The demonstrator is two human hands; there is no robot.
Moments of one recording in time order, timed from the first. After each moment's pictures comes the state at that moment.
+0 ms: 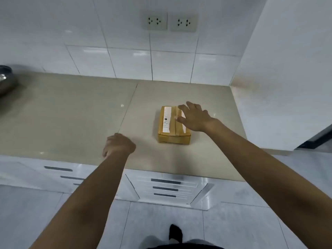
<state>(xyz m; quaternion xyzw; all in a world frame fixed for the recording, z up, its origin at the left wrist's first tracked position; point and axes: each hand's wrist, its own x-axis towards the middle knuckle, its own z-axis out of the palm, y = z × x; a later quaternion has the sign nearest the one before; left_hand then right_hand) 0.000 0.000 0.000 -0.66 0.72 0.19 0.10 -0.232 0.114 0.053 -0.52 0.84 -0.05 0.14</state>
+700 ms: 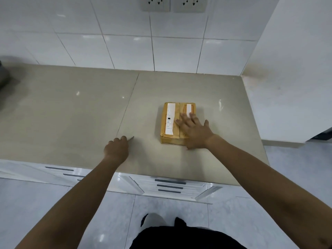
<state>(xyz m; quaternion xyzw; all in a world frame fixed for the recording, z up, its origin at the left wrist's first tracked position) 0.014 -0.051 -0.062 -0.50 0.85 0.04 0.16 -0.247 0.103 -0.036 -0.59 0.79 0.10 0.15</state>
